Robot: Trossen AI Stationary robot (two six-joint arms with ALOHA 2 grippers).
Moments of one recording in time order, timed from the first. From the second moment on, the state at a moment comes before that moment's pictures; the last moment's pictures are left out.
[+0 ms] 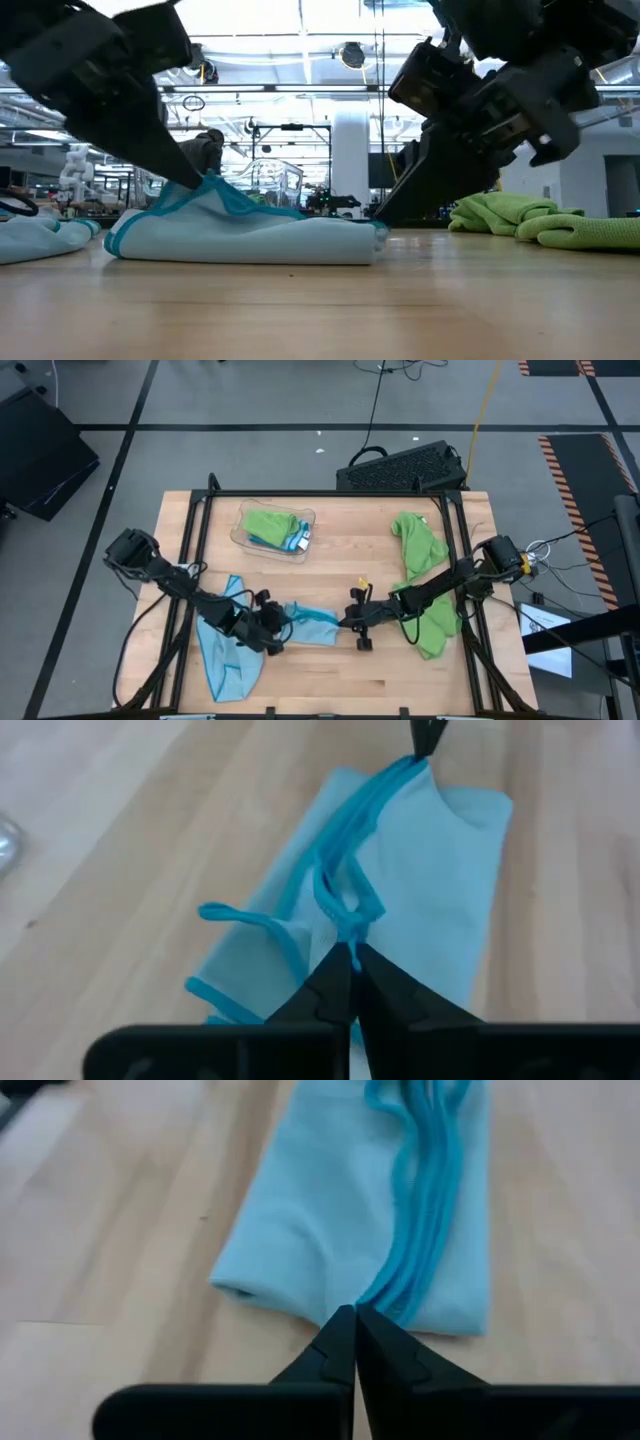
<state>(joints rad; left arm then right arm) -0.56 1.59 0.72 -0.03 -0.55 -0.66 0.33 1.78 0.69 0.43 0.11 0.23</state>
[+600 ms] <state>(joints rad) -0.59 1.59 0.72 -0.12 -0.65 -0.74 0.34 1.78 0.69 0.44 0.18 0.20</state>
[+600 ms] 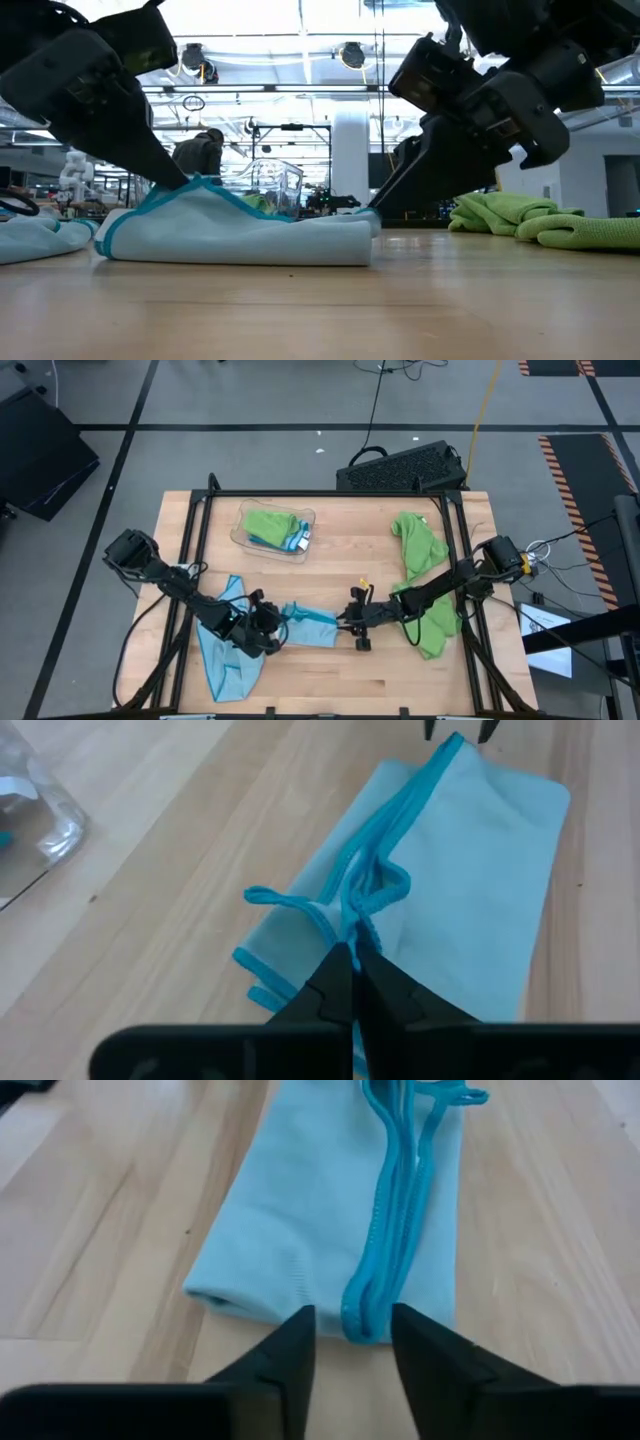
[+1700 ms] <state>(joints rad) -0.61 1.55 0.71 -0.20 -0.73 -0.83 0.25 1.75 0.69 0.46 0.13 0.09</state>
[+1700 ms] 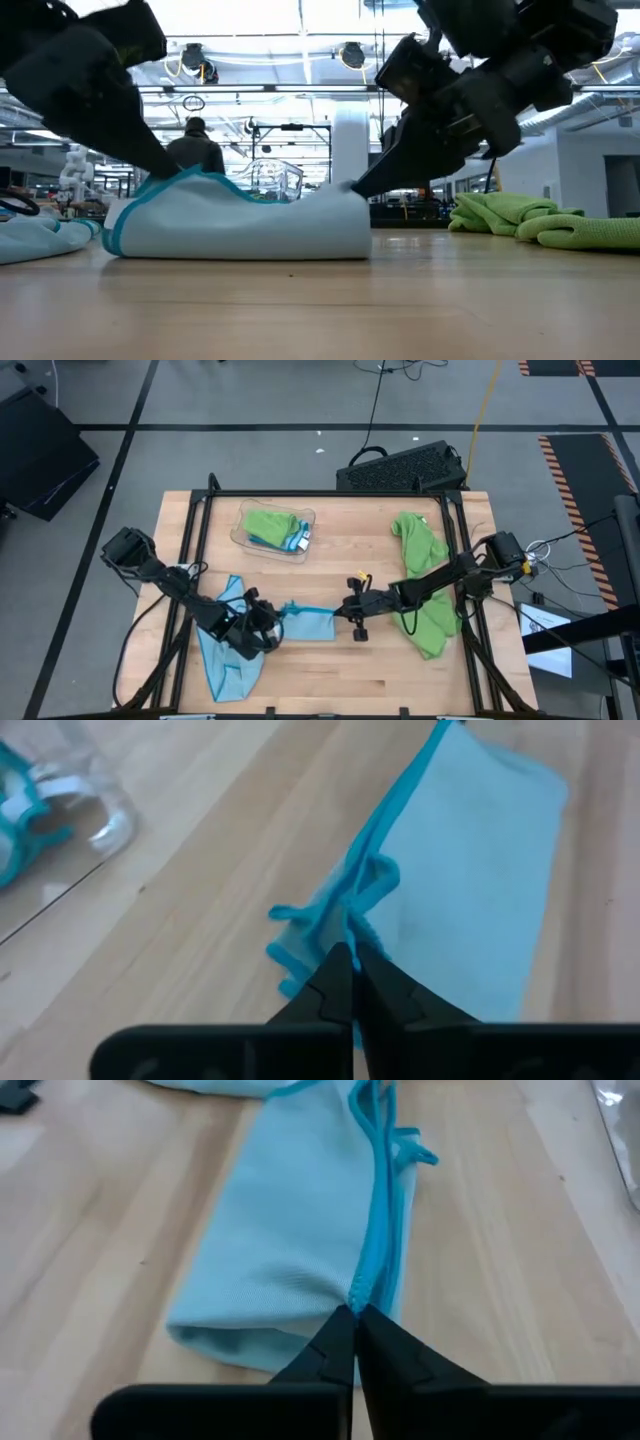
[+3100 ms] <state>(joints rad) -0.59 1.68 0.71 0.32 -0.77 -0.37 0.38 1.92 0.70 0.90 0.33 0.20</state>
